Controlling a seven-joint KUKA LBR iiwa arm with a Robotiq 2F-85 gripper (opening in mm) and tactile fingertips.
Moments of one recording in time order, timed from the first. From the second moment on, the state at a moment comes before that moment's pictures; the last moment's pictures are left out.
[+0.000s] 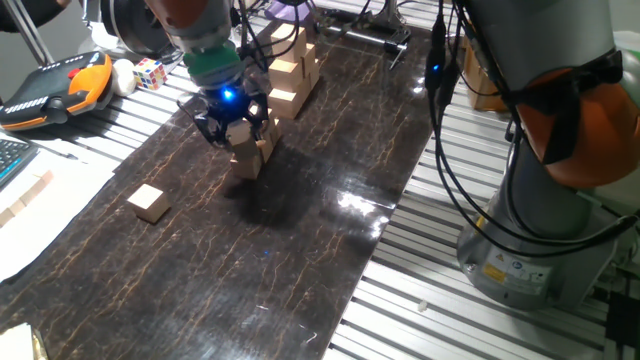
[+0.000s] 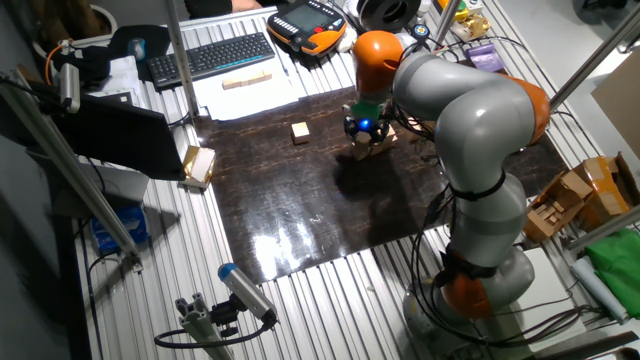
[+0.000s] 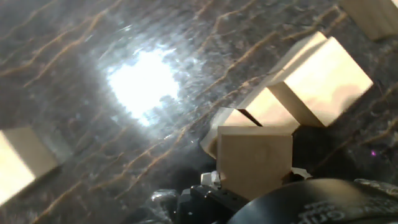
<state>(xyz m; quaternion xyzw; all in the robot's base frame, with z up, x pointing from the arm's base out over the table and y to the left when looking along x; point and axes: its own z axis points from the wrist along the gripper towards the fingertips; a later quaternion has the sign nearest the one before) 0.553 0.041 0.115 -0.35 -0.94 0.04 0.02</state>
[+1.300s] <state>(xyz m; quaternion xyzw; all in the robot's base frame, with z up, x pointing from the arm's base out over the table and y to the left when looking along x) 0.559 0.030 0.104 -0.55 -0.84 0.04 0.02</state>
